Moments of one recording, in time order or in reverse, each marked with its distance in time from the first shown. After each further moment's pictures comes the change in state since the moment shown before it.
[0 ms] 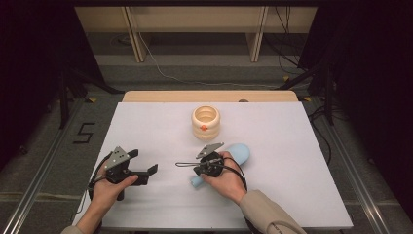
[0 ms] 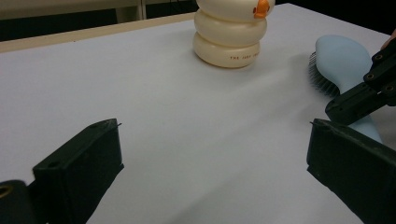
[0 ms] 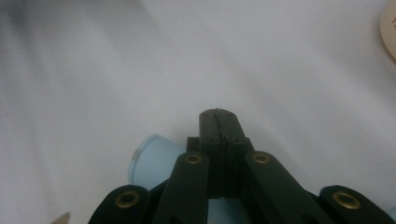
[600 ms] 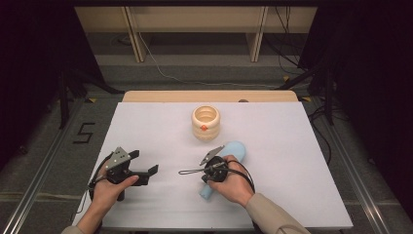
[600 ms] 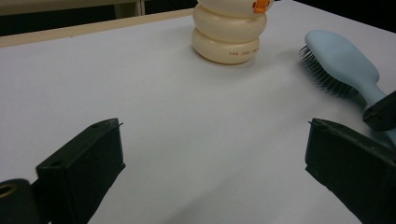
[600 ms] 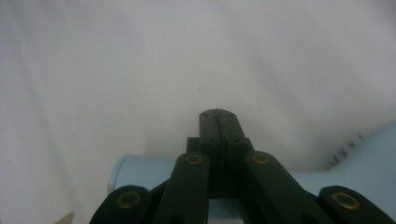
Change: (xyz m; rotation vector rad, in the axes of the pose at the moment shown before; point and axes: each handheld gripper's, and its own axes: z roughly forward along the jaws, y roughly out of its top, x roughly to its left) left arm -0.001 -0.001 0.001 0.012 -0.002 -0.004; right arm 0.008 -0.011 -0.021 0.182 0.010 -0.016
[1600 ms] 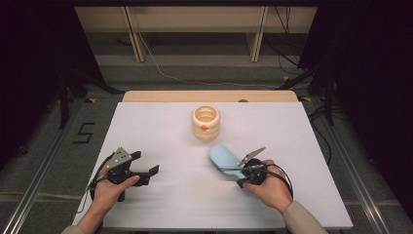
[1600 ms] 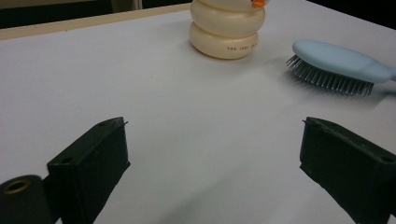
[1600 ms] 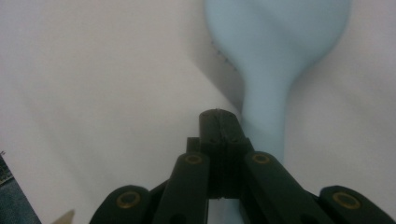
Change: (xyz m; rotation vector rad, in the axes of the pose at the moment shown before) left arm -0.001 -0.001 0.001 0.016 -0.009 -0.005; right arm -0.039 -0.072 -0.055 0.078 -0.046 0.186
